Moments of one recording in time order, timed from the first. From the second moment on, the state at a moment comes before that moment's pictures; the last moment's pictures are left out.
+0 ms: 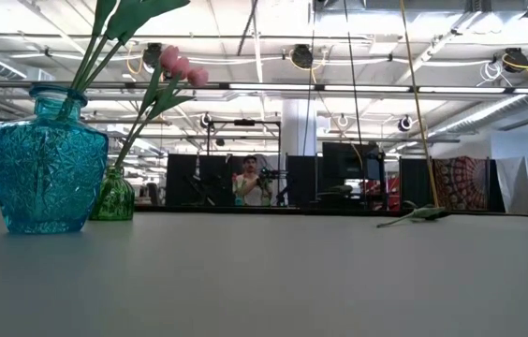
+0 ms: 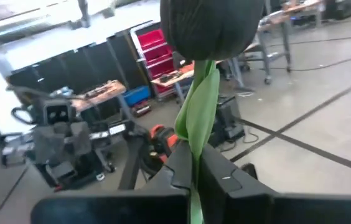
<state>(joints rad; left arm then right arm) -0.72 0.43 0.77 0.17 -1.05 0.04 -0.24 1.54 1.73 -0.18 0.14 0.39</state>
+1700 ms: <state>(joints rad) -0.20 0.96 1.14 -0.14 -0.55 -0.07 -0.14 1.90 2.25 -0.35 -0.11 0.15</state>
